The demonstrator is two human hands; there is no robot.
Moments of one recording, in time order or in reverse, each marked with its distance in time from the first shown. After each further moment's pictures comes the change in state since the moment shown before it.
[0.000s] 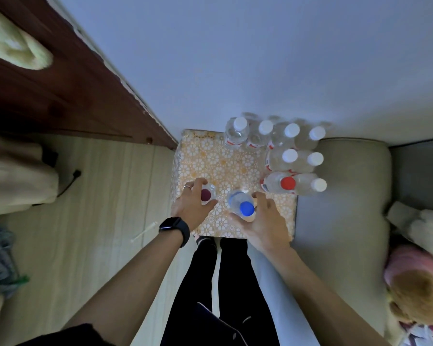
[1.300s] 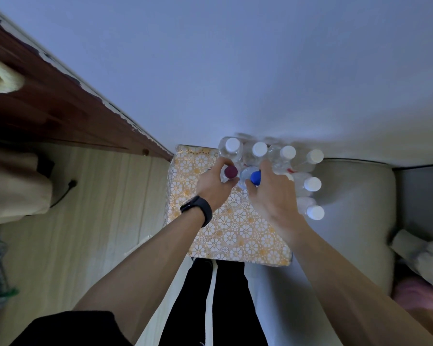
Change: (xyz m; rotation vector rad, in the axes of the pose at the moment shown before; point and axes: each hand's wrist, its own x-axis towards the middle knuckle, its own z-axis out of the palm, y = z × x) left_hand 0.087 0.089 0.006 -0.346 0.085 0.068; right_hand 0.099 -0.033 -0.076 -0.209 0.171 -0.146
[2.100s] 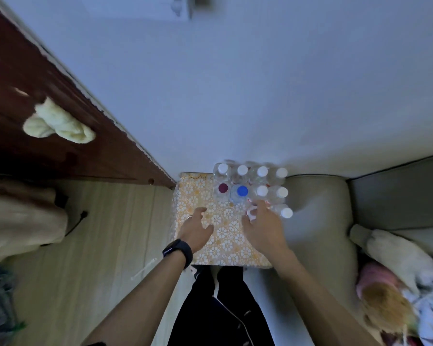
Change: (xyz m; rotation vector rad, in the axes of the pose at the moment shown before) left_hand -0.122 0.016 -0.067 0.116 -0.208 -0.218; right_hand -0.110 -0.010 -0.053 0.317 -0.075 0.123
